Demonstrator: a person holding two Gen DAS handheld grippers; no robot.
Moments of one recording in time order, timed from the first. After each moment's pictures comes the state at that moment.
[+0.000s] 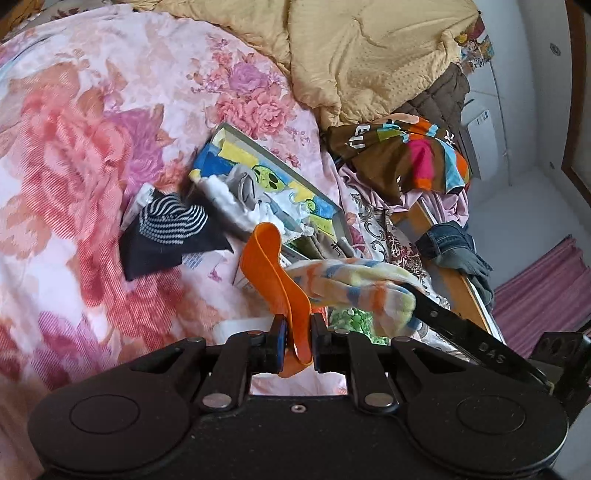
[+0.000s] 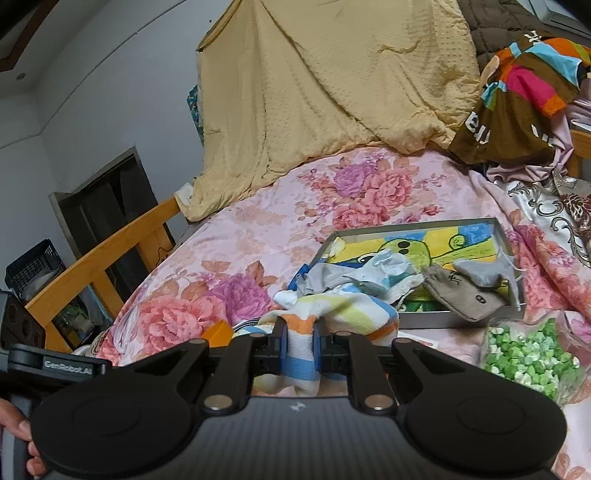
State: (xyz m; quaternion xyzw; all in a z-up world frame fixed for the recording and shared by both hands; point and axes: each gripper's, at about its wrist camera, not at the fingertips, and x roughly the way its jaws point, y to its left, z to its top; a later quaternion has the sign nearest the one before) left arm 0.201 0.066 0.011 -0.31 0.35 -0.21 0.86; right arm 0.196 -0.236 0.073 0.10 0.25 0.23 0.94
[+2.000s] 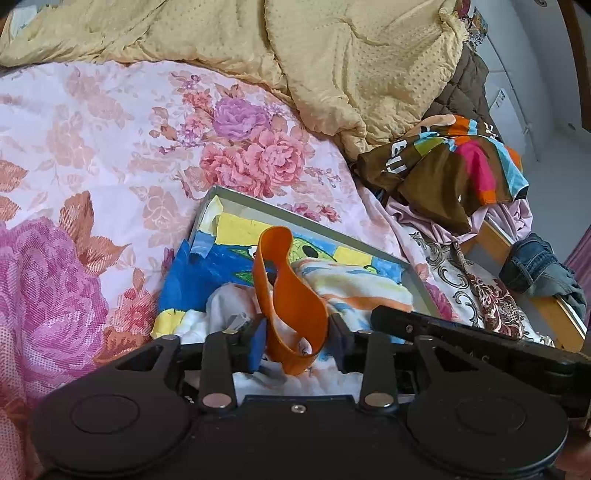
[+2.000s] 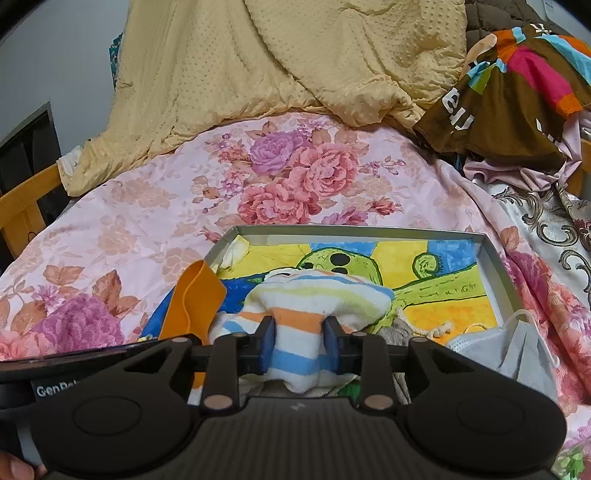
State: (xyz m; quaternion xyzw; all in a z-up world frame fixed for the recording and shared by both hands) left arm 0.399 0.019 -0.028 -0.20 0.29 -0.17 0.92; right arm 0.396 -0.193 0.012 0.03 0.30 0.11 0.95
